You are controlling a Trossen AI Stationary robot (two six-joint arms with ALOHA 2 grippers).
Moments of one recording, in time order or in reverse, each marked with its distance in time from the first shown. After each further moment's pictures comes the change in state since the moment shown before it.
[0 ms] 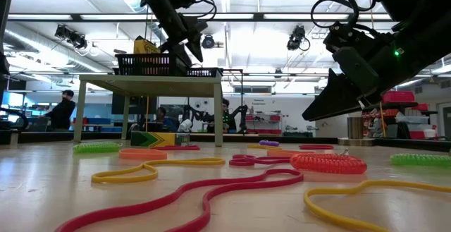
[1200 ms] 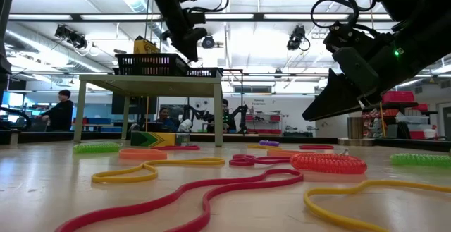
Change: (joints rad) left arm -0.135 0.000 0.000 -0.011 -0.331 0.291; right arm 0.000 0.000 0.000 0.000 0.000 0.000
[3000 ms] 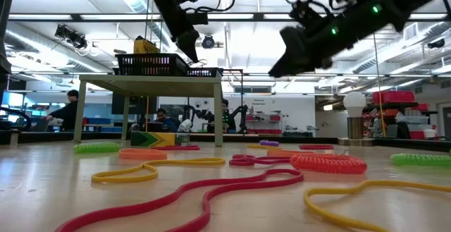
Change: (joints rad) left arm 0.018 -0.004 0.000 -0.017 0.114 0.295; right arm -0.318 -0.148 0.098 0.095 -0.025 -0.487
